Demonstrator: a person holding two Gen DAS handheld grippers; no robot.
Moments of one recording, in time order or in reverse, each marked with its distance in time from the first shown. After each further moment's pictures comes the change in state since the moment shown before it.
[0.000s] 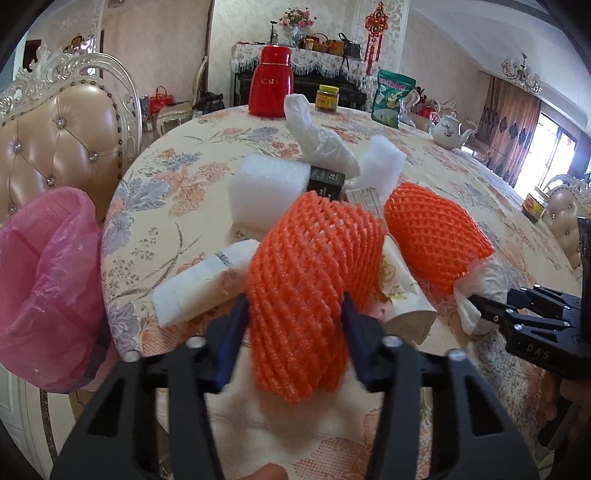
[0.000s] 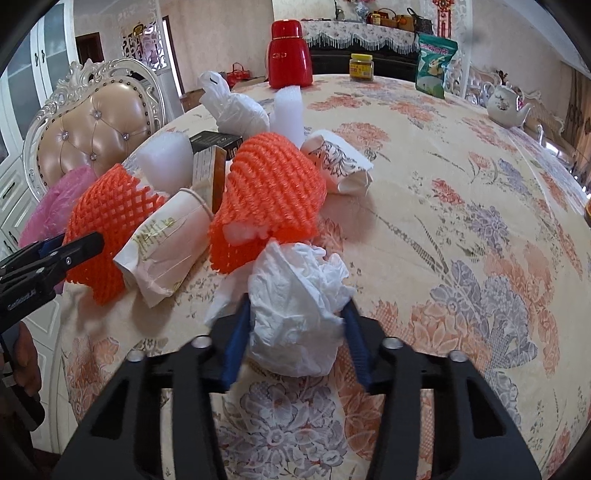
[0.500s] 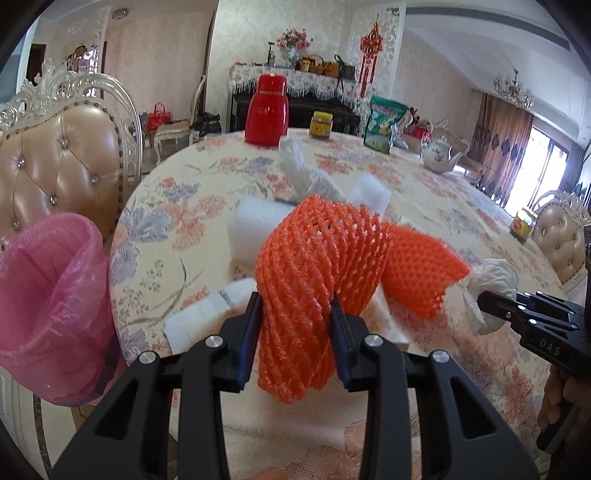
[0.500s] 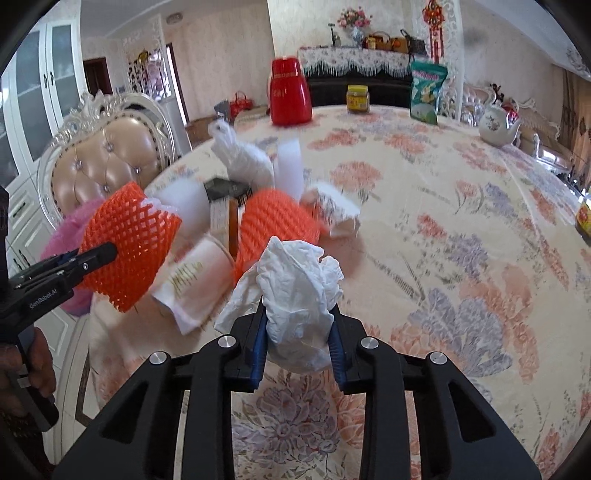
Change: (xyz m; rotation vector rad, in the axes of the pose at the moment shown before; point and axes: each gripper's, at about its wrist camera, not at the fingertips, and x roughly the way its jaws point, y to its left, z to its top) left arm -0.030 0.000 0.019 -0.012 -0.105 -0.029; right arm -0.055 -0.001 0.016 0.022 -0.147 0.021
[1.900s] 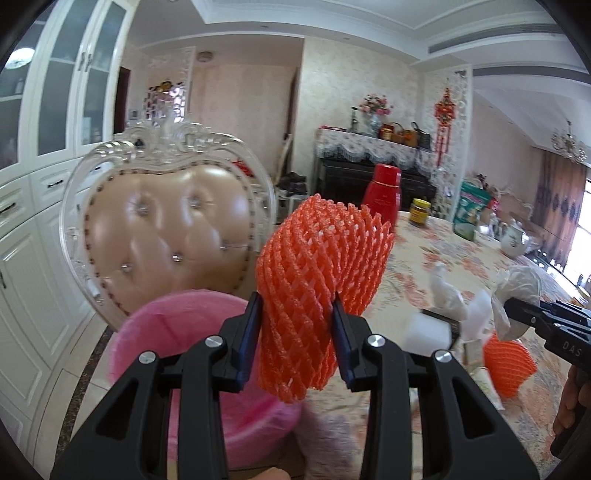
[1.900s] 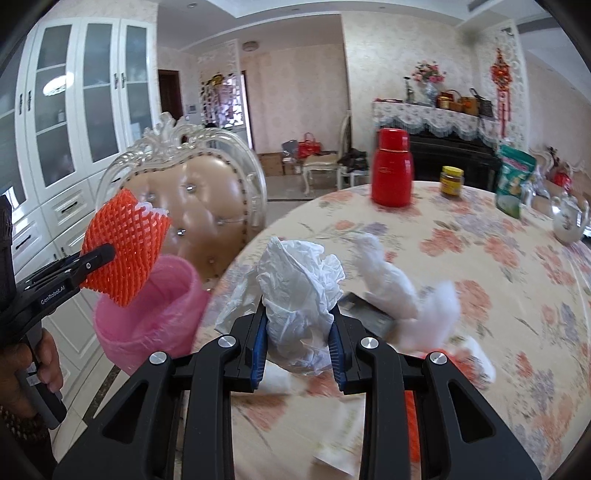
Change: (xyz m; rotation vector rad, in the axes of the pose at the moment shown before) left arm -0.108 0.154 0.055 -0.129 -0.242 0.296; right arm 0.018 0.162 0.101 -0.183 -0.153 0.217
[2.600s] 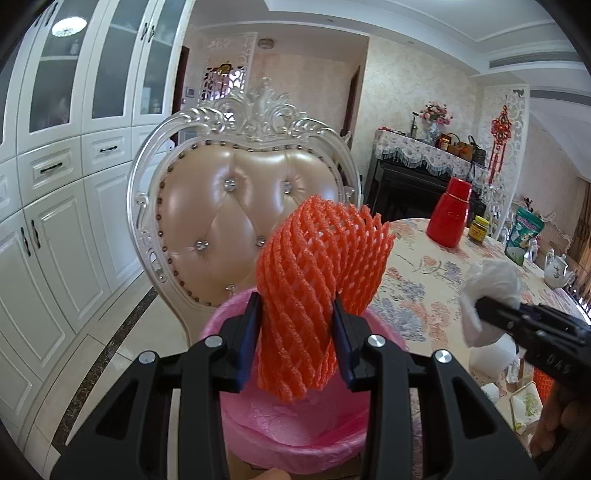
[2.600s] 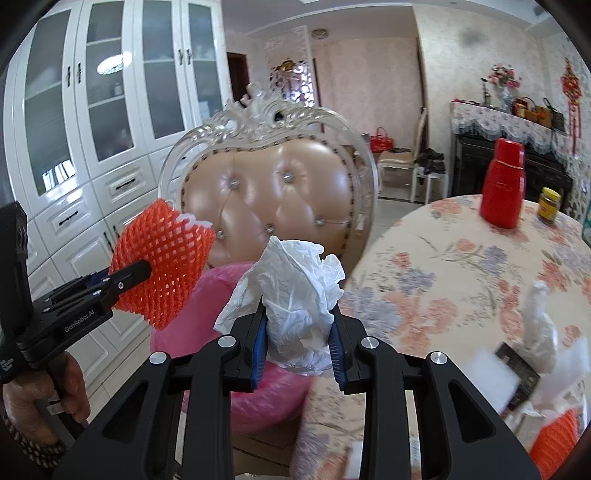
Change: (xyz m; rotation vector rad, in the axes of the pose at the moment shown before) left arm 0.002 0.113 -0.005 -0.149 0.035 0.163; right arm 0.091 0.132 0.030 -0.115 0.047 0.238
